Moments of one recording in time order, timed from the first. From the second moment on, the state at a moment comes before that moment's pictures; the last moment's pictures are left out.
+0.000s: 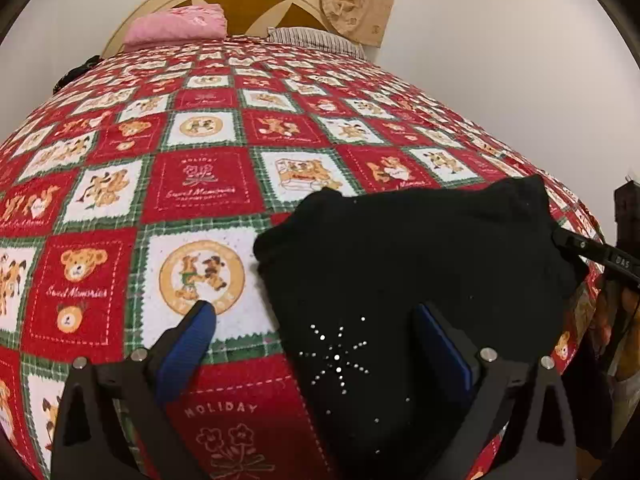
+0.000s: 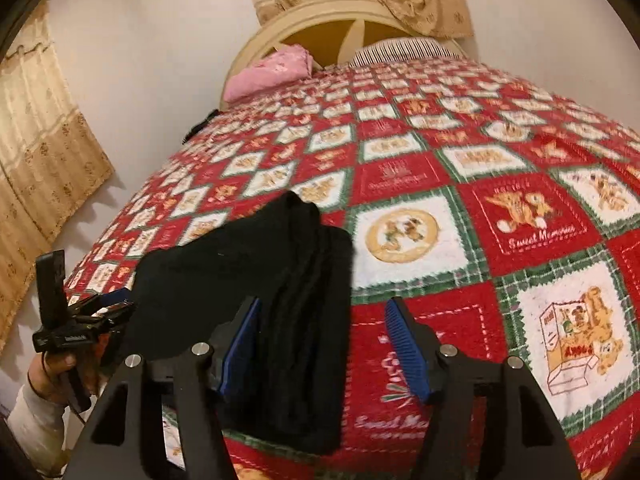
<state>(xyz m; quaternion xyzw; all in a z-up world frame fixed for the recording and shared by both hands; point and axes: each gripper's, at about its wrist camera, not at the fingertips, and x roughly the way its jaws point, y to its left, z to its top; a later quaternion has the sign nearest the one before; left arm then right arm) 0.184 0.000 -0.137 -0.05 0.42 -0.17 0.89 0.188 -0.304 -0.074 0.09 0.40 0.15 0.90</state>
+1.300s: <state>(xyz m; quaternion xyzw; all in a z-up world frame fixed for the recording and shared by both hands) 0.192 -0.008 -0.139 -0.08 0.42 -0.22 0.87 0.188 -0.303 -0.075 0.15 0.36 0.22 0.89</state>
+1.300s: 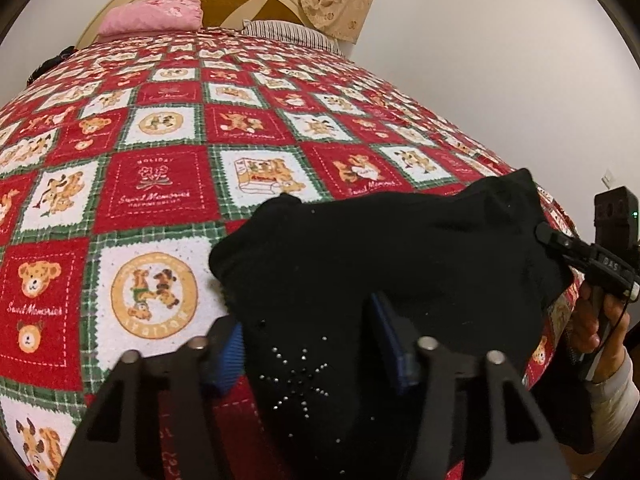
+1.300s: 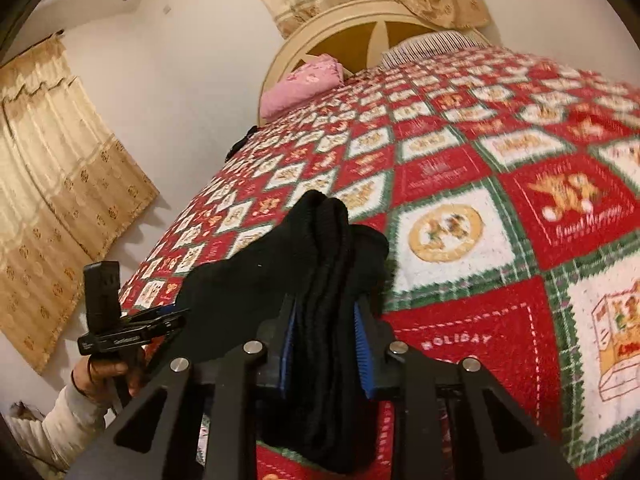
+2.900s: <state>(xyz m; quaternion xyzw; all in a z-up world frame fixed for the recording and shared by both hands) 0.161 0.224 -0.154 -0.12 0.39 0.01 0.91 0.359 -0.009 -0.123 0.10 0.46 0.39 0.79</state>
